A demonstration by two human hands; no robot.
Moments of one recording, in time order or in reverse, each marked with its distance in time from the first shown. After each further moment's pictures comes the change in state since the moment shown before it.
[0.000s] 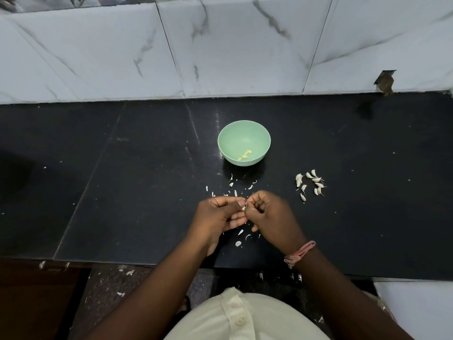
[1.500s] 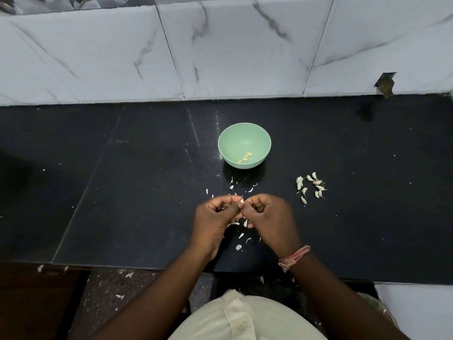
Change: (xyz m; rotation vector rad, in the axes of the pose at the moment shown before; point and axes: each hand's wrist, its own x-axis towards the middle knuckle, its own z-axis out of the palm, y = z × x) left_hand 0.007 -0.014 0.001 -0.025 0.098 0.223; right_hand -0.001 -0.014 0.007 0.085 0.103 0.016
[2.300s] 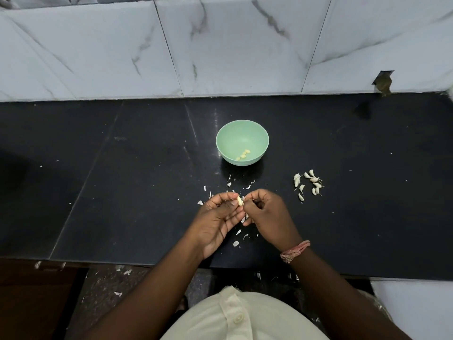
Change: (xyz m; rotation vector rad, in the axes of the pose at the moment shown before) left_hand 0.000 0.006 -0.005 -0.290 -0.156 -0.279; right_hand 0.004 0.006 -0.003 0.167 -0.078 0.078
